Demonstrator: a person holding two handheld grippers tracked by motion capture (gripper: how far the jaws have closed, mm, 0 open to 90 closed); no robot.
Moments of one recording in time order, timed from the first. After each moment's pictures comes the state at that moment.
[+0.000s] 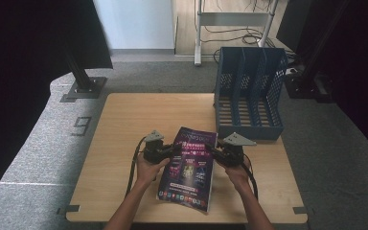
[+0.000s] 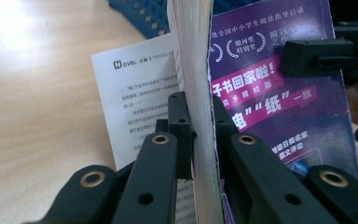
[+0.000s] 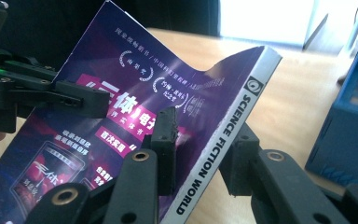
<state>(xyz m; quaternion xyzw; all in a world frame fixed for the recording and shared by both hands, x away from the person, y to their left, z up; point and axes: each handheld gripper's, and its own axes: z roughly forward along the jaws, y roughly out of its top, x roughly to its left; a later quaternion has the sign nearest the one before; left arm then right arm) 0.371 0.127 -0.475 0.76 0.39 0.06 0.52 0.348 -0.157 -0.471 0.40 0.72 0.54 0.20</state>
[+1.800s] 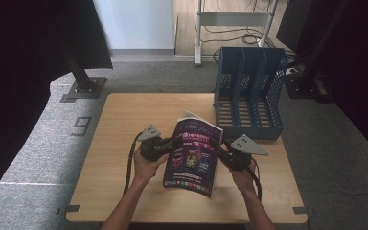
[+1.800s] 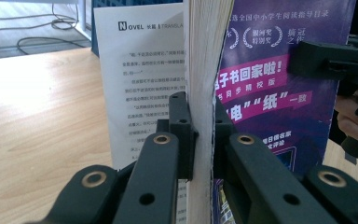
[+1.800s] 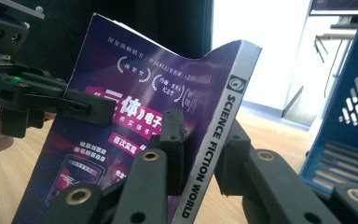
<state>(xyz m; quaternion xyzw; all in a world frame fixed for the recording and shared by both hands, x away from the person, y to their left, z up) 0.356 0.126 -0.435 0.74 0.34 0.11 0.56 0.318 -0.164 -0.435 0.34 0.67 0.59 0.28</state>
